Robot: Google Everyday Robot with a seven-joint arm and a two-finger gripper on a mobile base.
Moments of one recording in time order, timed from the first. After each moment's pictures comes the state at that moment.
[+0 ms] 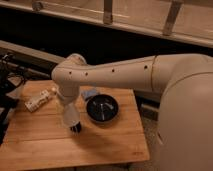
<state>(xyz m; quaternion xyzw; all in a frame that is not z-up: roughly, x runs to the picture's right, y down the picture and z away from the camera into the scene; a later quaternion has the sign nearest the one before) -0.188 0.083 0.684 -0.33 -0.03 0.35 0.88</state>
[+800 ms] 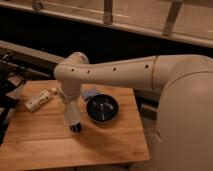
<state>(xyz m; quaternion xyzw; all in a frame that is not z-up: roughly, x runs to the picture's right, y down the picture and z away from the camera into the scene) -0.179 0.078 0.688 -0.33 -0.02 0.35 0.87</state>
